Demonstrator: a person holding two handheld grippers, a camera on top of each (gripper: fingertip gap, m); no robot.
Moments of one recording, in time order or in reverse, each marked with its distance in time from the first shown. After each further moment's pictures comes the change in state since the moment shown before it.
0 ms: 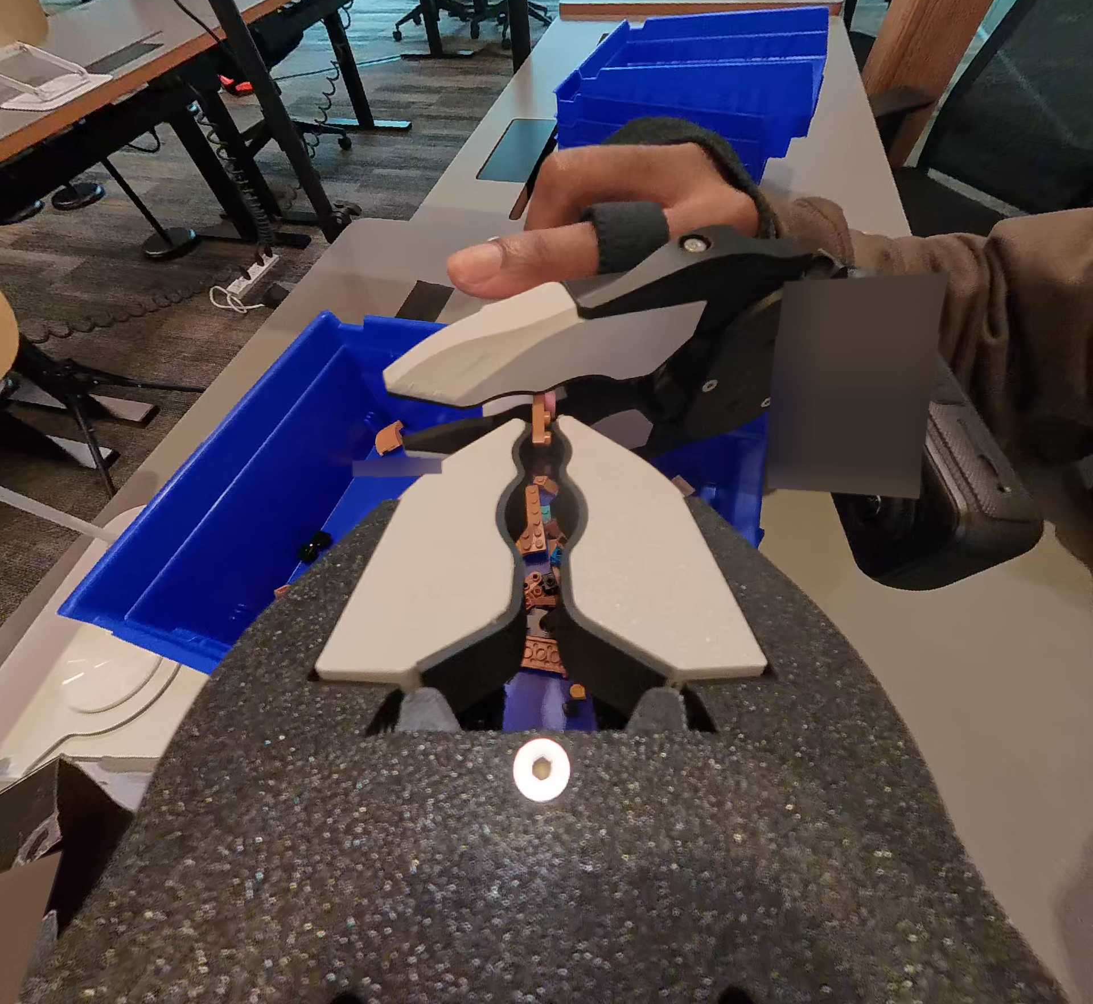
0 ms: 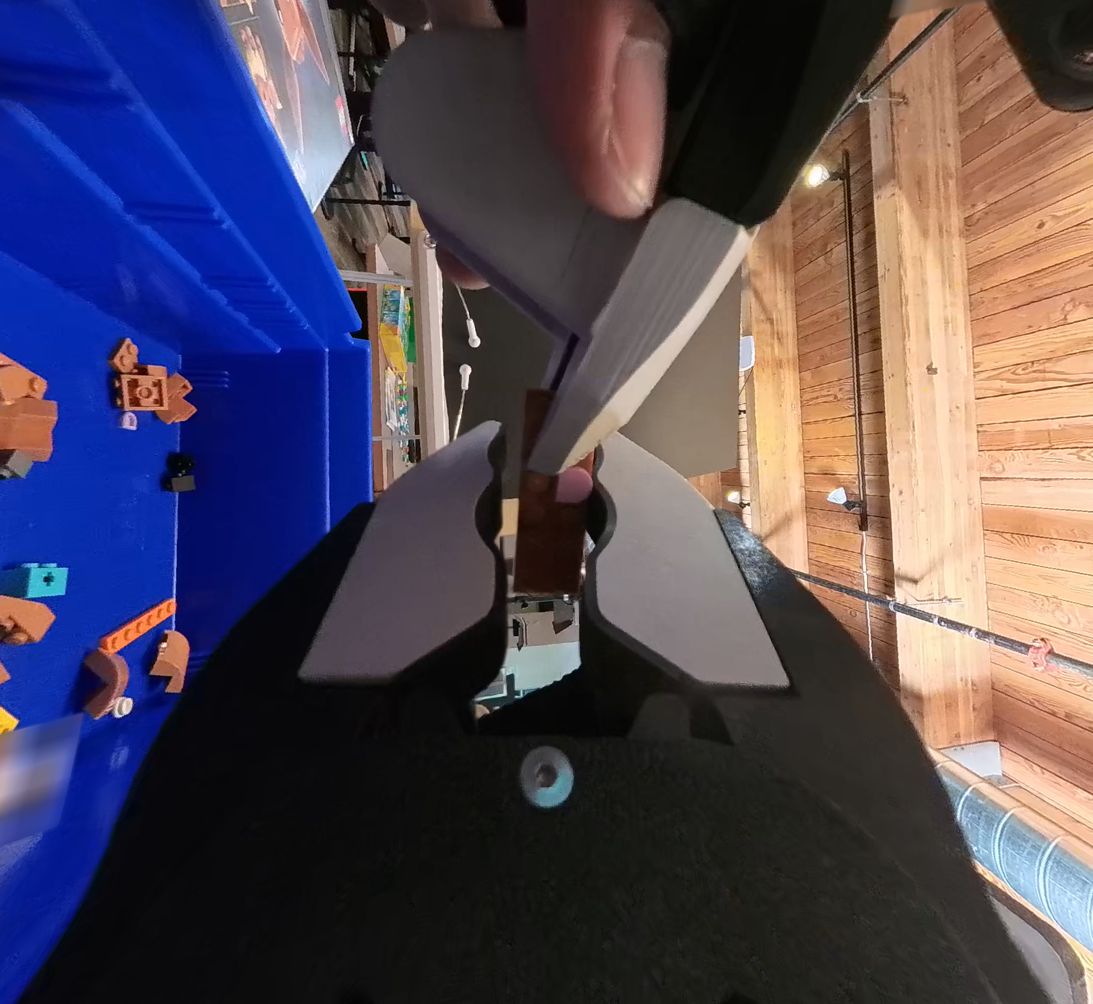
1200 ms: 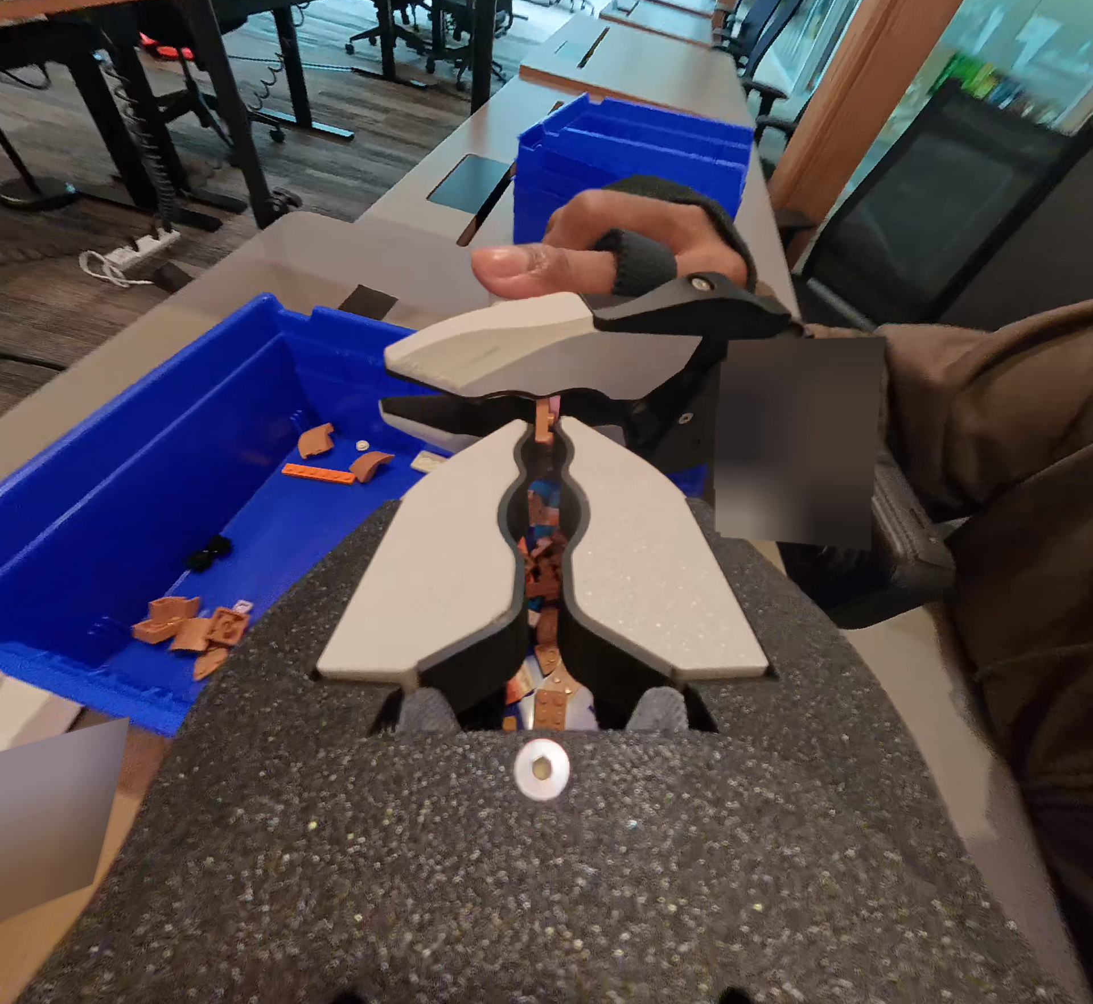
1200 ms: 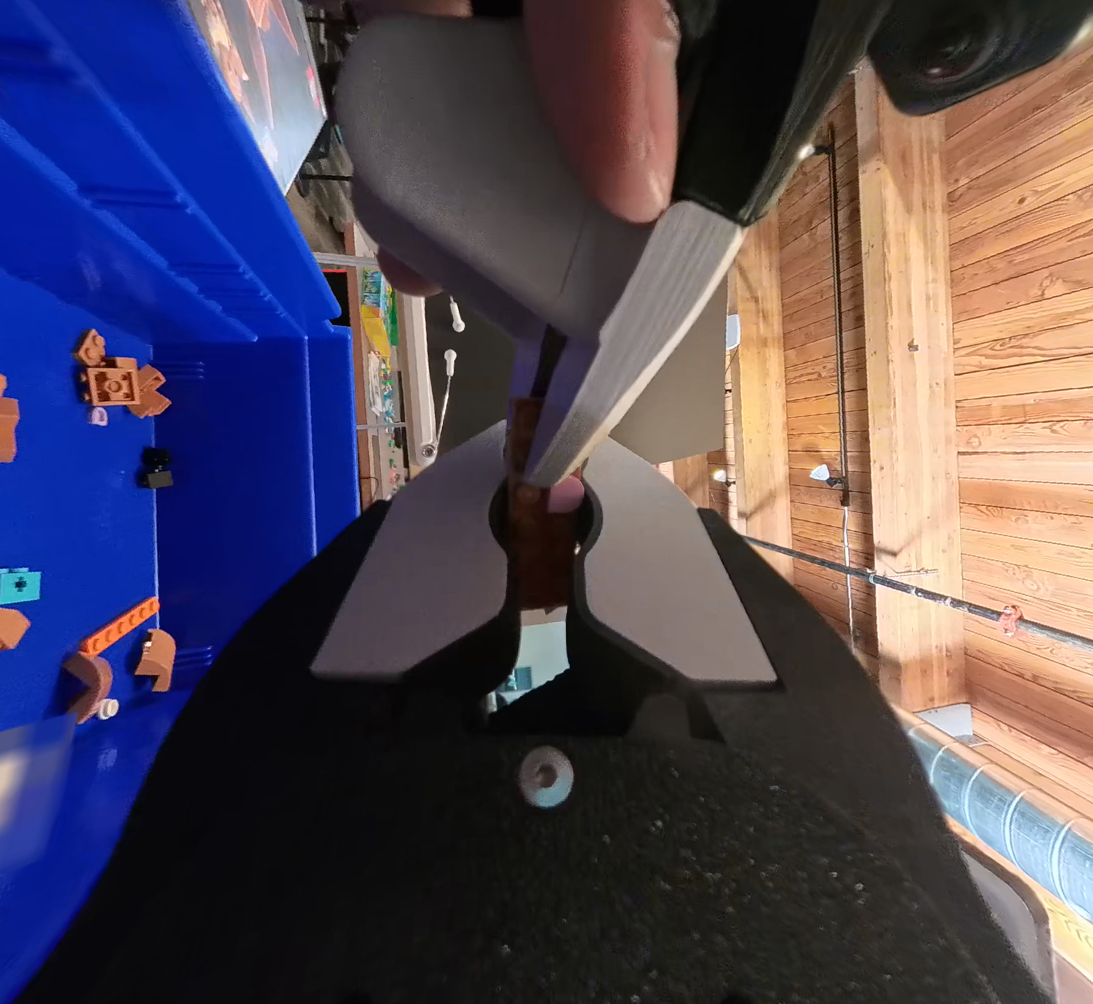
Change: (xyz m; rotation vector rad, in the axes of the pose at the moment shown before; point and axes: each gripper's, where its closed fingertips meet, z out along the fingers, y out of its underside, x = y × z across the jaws) left arm 0.003 -0.003 0.004 0.080 0.114 -0.205; right arm 0.004 0.004 0.001 -0.039 0.032 0.002
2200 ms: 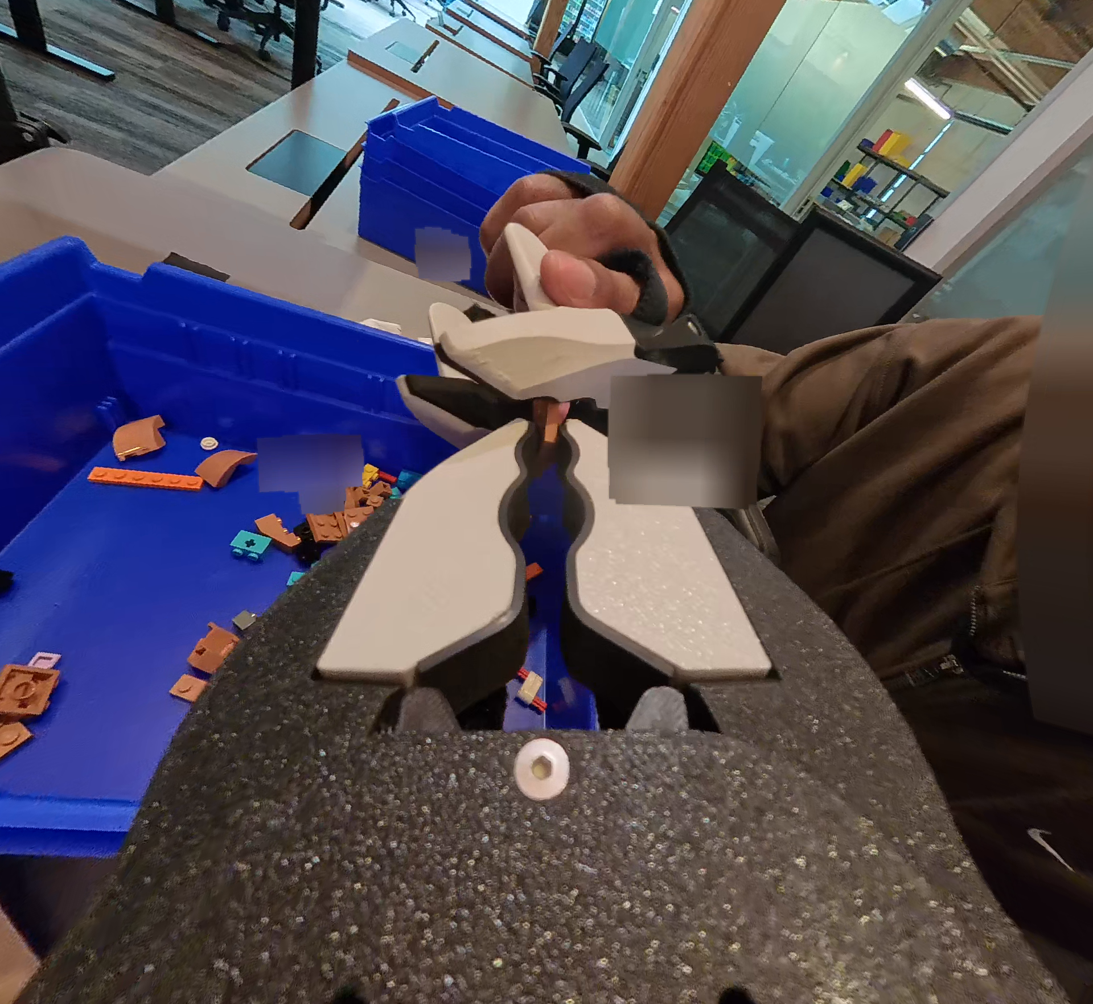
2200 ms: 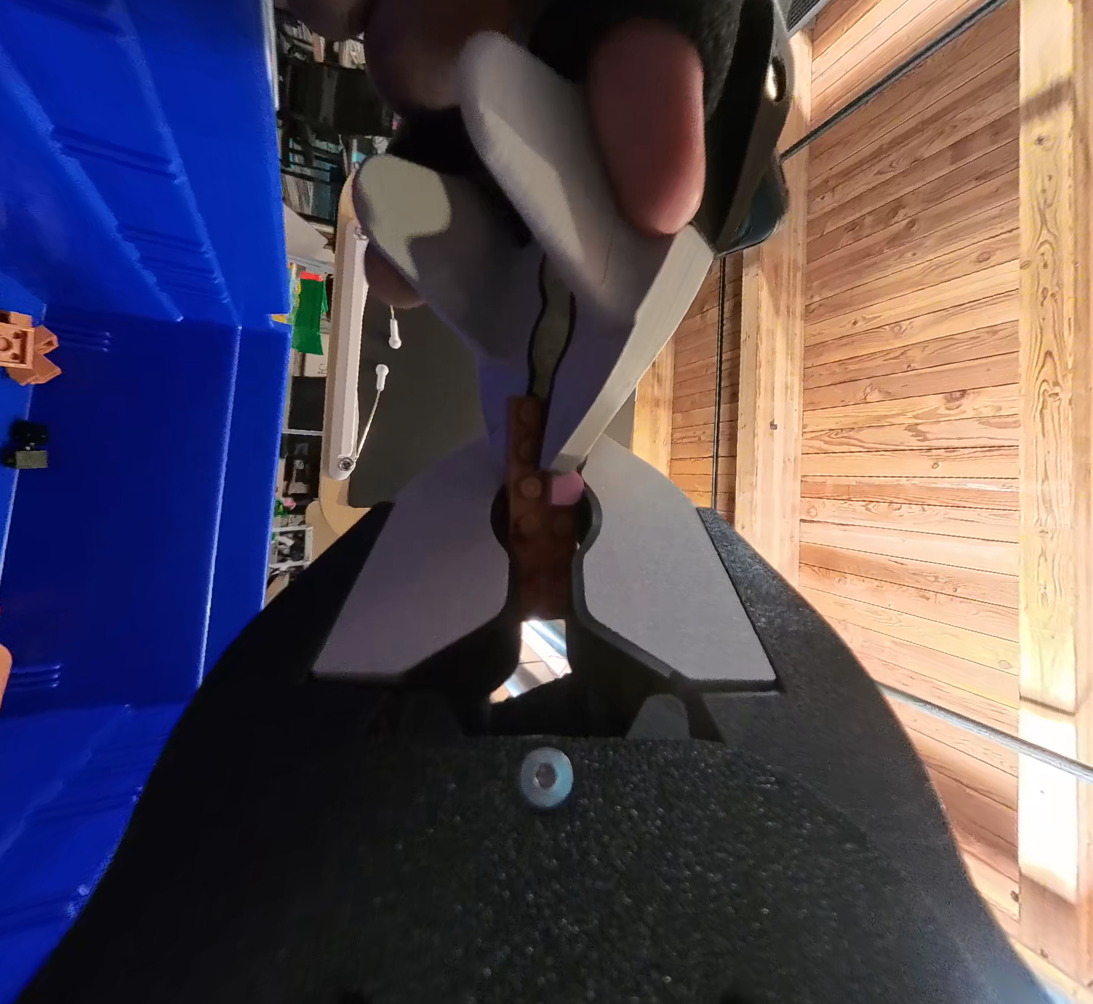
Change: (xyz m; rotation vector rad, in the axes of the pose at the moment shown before) left arm 0.008 0.008 -0.006 0.025 0.317 -0.176; right arm 0.005 -0.014 -0.008 0.075 0.125 -0.220
